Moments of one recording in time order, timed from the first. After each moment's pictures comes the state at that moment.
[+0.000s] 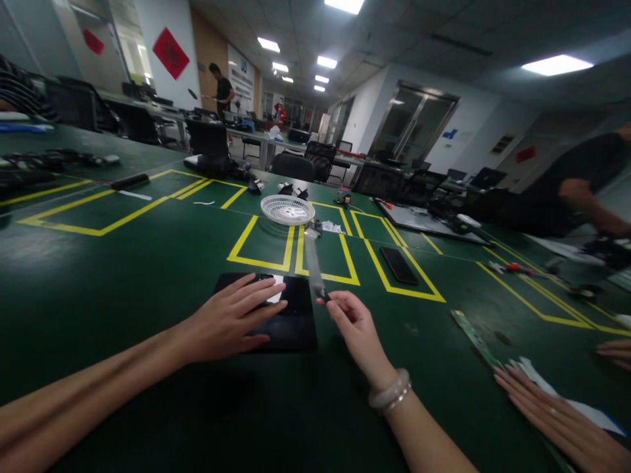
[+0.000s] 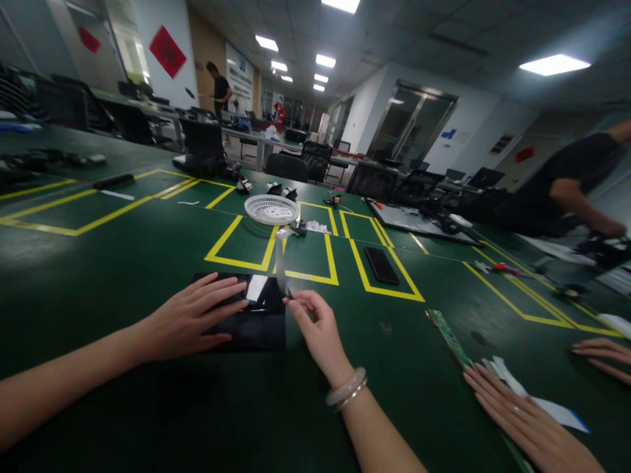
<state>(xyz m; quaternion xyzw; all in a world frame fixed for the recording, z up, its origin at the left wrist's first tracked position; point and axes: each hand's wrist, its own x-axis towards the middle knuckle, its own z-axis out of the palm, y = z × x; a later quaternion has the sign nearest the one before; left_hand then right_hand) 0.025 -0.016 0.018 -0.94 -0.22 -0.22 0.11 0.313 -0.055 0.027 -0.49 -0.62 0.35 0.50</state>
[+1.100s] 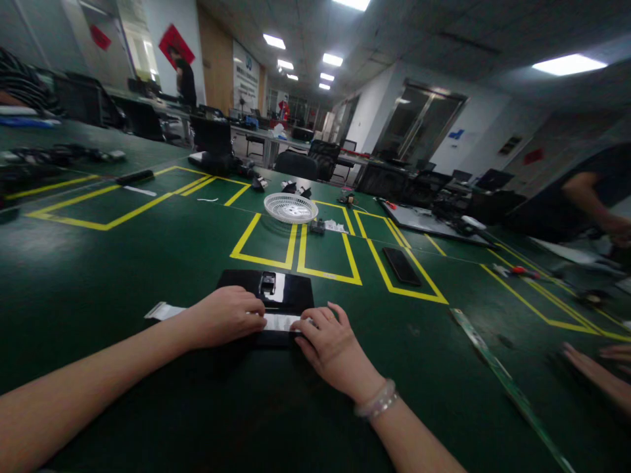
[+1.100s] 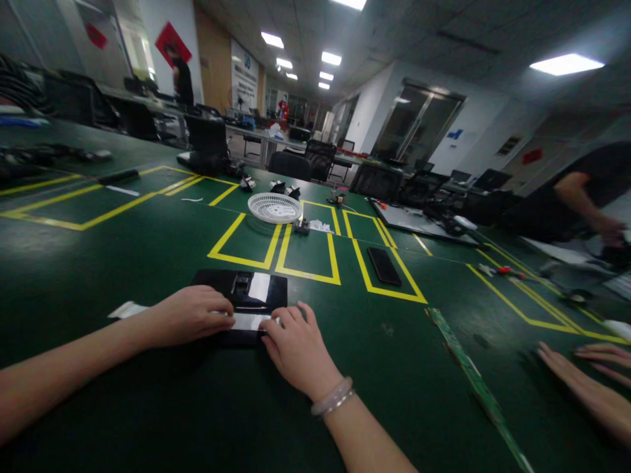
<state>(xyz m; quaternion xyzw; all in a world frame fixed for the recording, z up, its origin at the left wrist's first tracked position) 0.026 0.000 0.017 -0.97 -0.20 -0.09 0.07 0.291 -0.074 0.024 -0.47 -0.87 -0.01 0.12</state>
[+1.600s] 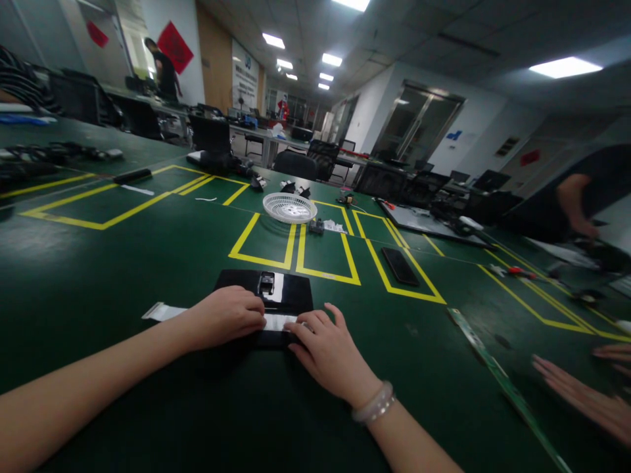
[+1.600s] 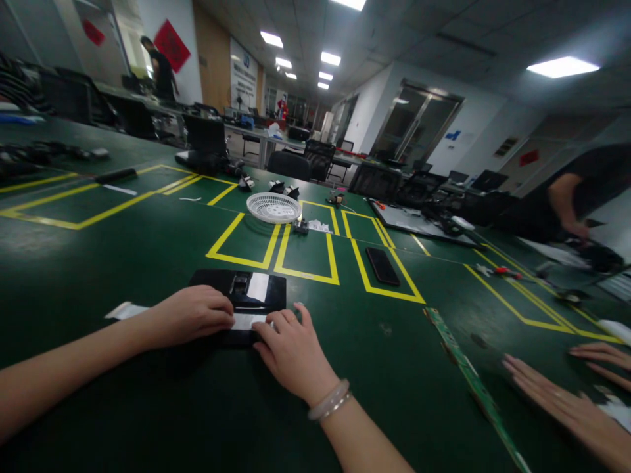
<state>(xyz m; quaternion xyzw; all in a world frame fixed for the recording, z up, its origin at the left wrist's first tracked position) 0.030 -0.001 0.017 -0.97 -0.21 -0.11 0.03 0.285 -0.080 0.029 -0.46 -0.88 -0.01 0.10</state>
